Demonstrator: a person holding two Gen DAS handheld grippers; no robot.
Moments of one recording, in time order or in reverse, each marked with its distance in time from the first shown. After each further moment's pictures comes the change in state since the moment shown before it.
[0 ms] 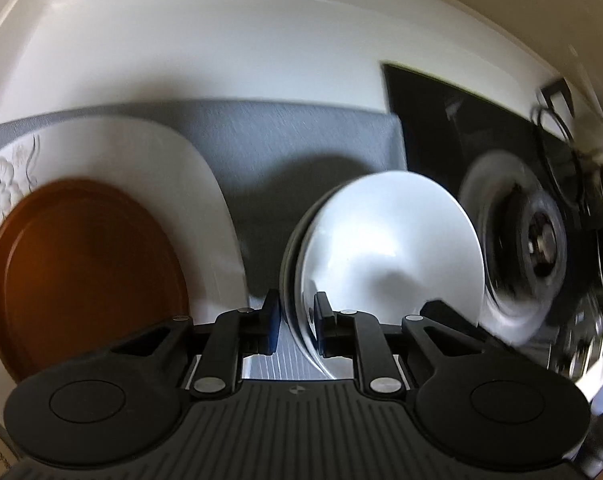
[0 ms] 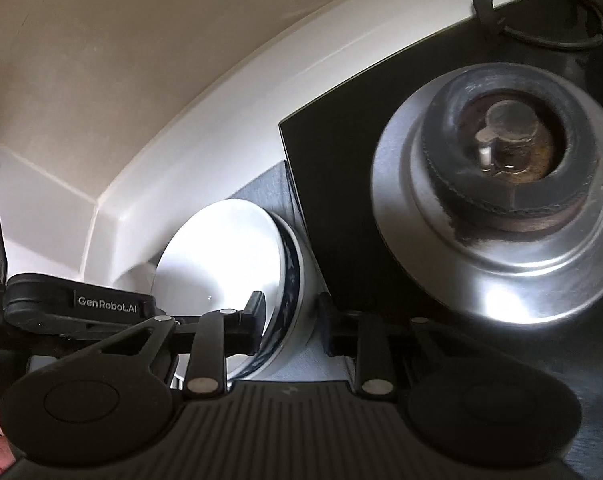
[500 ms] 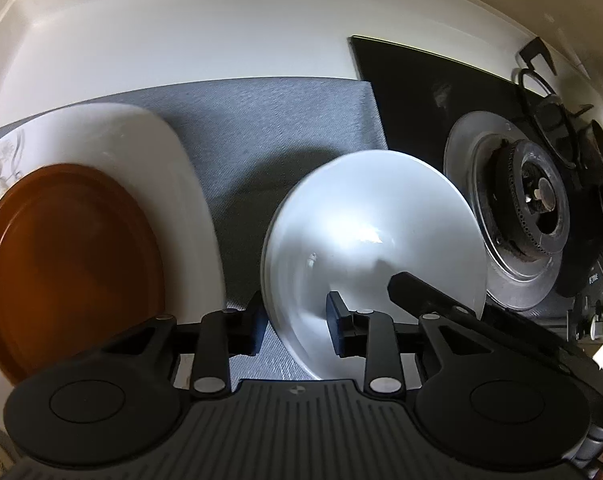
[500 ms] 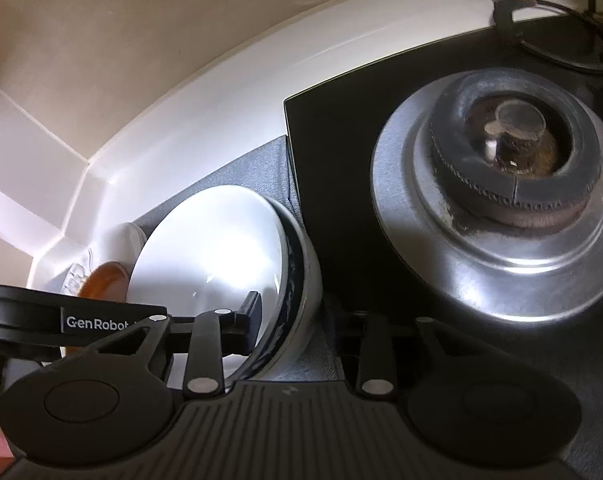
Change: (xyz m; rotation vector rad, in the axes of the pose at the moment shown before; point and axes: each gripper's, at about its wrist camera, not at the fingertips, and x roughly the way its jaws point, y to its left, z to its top) left arm 0.006 -0.014 -0.025 0.083 -0.039 0.031; right arm 0.013 0.000 -0.015 -0.059 0.009 -0.016
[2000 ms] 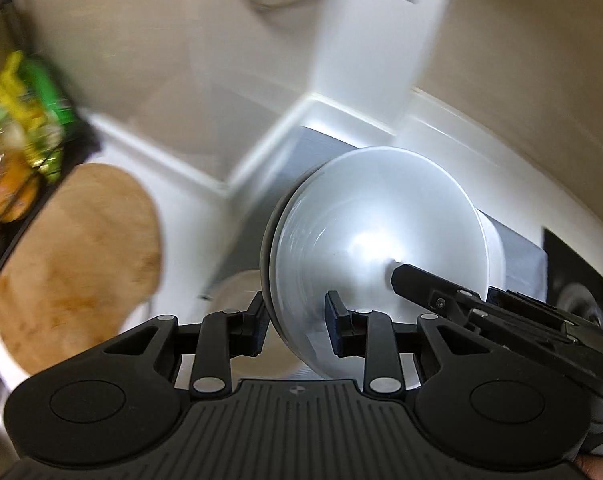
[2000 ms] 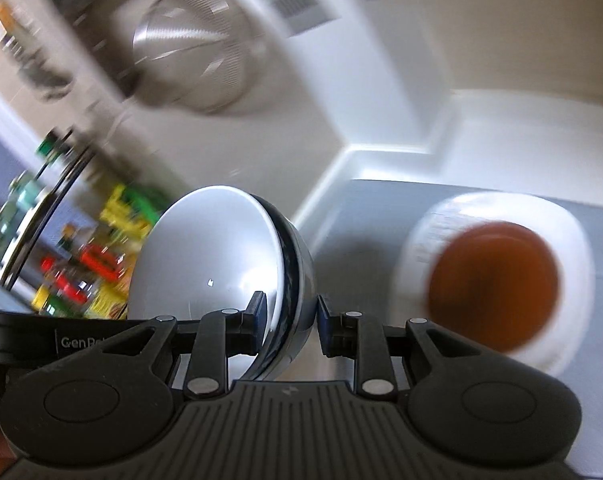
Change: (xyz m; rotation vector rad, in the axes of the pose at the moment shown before) left arm -0.275 0.180 -0.185 -0.556 -0.325 0.336; right arm -0.060 0.286 -0.075 -0.577 0.249 0.529
